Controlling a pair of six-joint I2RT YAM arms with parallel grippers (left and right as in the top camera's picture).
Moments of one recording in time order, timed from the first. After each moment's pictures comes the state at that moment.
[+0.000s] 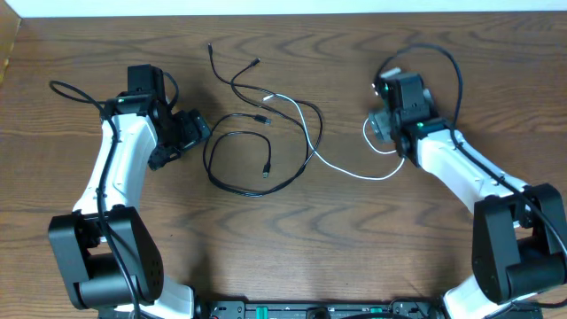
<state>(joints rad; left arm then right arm) 0.11 1.71 1.27 -0.91 0.10 -0.43 0.28 1.76 1.08 -0.20 0.29 -0.19</state>
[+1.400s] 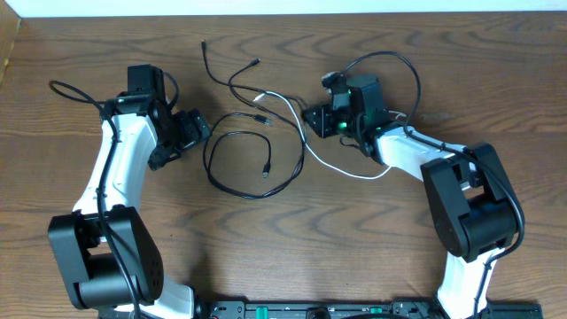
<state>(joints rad) 0.11 1.71 1.27 -0.91 0.10 -0.43 0.40 2.03 1.13 0.27 -0.53 0.36</state>
